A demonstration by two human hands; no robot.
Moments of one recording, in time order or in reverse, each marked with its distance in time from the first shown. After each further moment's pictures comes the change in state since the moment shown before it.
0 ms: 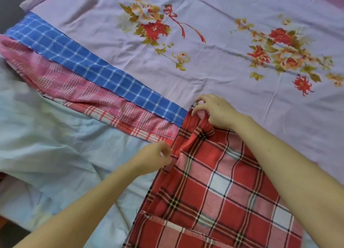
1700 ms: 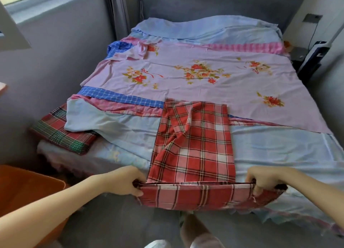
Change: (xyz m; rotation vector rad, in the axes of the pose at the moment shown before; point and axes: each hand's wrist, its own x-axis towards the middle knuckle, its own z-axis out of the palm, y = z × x) left_hand -0.503 -0.025 0.073 0.773 -0.254 0.373; right_hand -0.602 -0.308 0.031 0.287 -0.511 0.469
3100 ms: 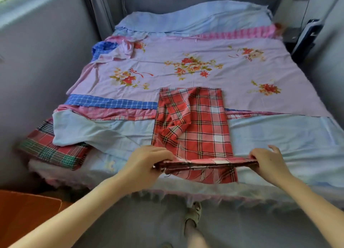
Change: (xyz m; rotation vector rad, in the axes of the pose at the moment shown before) left_hand 0.045 0.063 -0.059 0.013 0.691 0.457; right_hand 0.041 0.036 0.020 0.035 0.889 0.164
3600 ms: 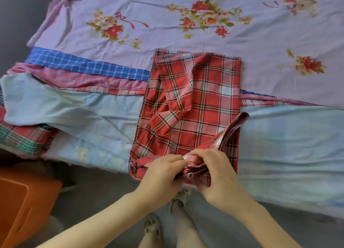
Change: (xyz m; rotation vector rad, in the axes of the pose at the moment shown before) left_hand 0.100 -0.067 0.142 -0.211 0.036 -0.252; right_hand 0.103 -0.083 0.029 0.672 0.039 -0.342
